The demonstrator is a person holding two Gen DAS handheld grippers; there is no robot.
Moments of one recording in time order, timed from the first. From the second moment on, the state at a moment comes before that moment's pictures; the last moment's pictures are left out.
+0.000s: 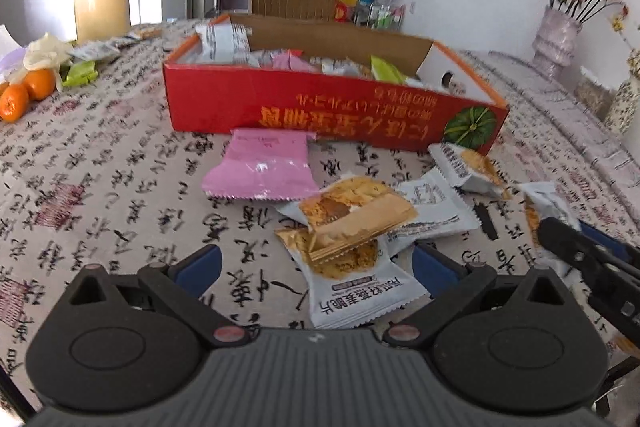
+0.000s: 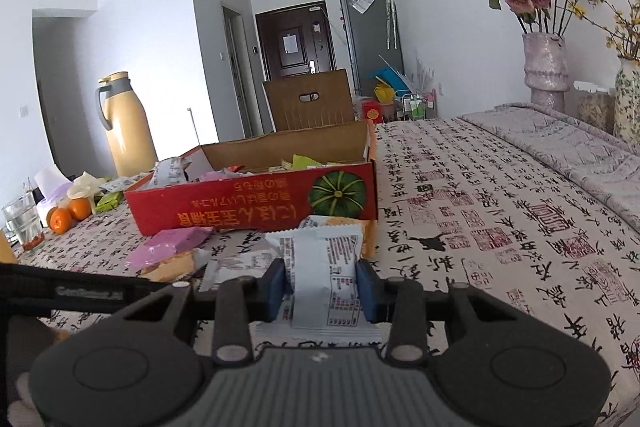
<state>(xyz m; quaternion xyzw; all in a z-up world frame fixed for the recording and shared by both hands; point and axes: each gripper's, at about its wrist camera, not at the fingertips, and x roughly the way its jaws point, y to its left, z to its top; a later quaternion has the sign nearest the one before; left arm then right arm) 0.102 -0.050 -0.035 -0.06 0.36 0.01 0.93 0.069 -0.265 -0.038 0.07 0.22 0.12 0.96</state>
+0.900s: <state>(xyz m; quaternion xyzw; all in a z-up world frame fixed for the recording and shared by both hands) 0.090 -0.059 -0.044 0.01 0.35 0.01 0.94 0.063 -0.263 -0.045 0.07 0.23 0.13 0.96</state>
